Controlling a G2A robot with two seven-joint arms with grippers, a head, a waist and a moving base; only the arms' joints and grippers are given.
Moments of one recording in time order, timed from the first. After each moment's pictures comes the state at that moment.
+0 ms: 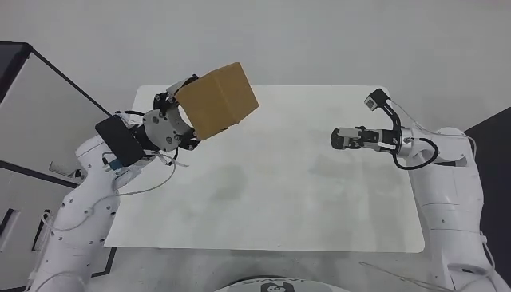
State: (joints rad) left arm 1.40 -1.02 -1.45 -1.93 1.47 -0.65 0.67; right arm -1.20 -1.17 1.63 -1.32 0.21 -0.28 1.54
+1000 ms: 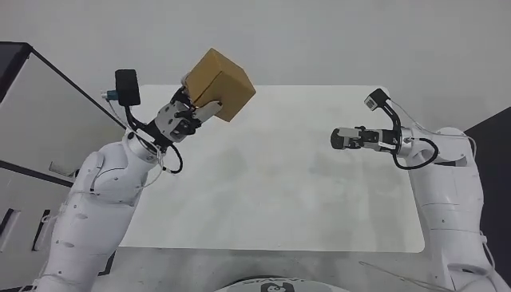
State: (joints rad) left arm 1.44 -1.01 -1.42 -1.95 0.29 -0.62 -0.22; right arm -1.20 -1.17 1.63 -1.32 0.21 -0.28 1.54
